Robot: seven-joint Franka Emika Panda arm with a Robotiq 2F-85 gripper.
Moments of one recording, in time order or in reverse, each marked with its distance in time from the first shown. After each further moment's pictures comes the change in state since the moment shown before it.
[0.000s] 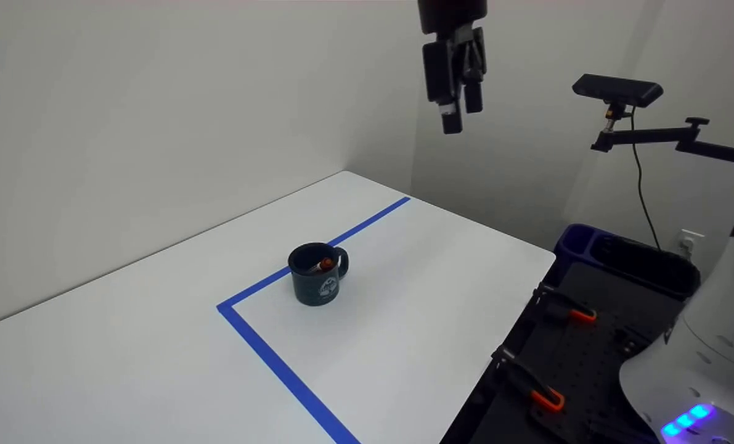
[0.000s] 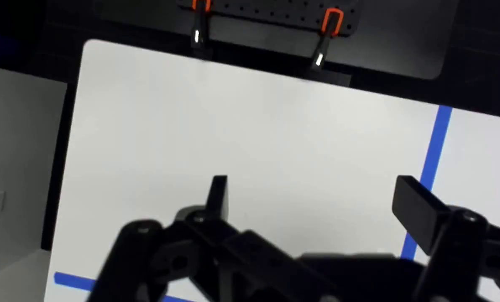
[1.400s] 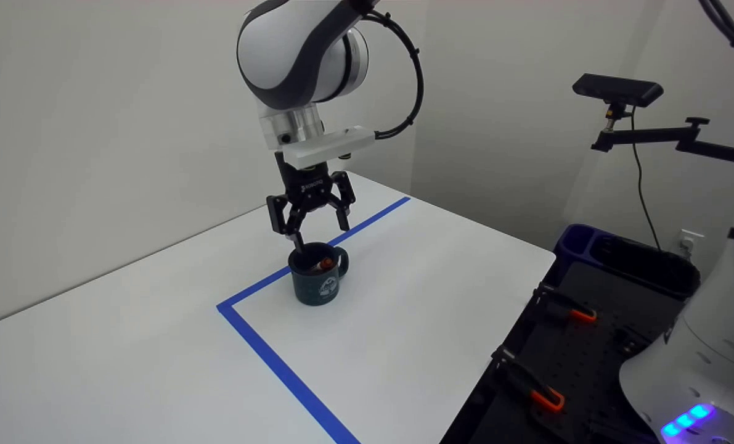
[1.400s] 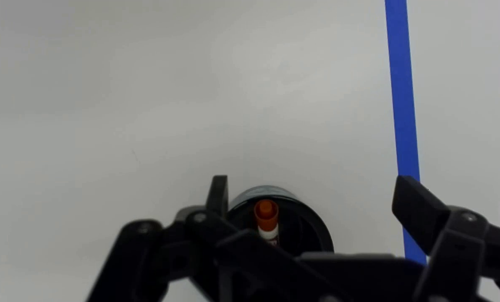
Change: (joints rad) arm 0.106 0.796 0.007 0.392 0.075 0.379 0.379
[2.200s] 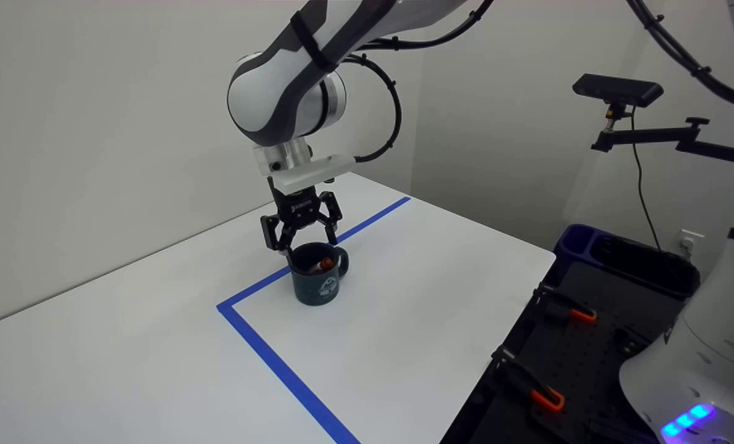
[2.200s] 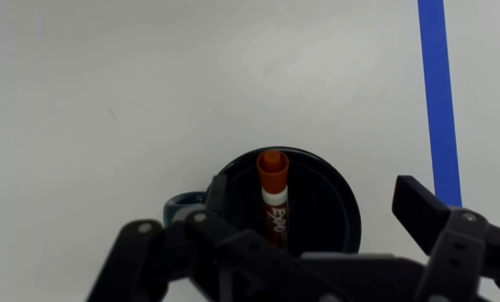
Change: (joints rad) arm 0.000 0.212 -0.028 0.186 -0.011 -0.004 -0.026
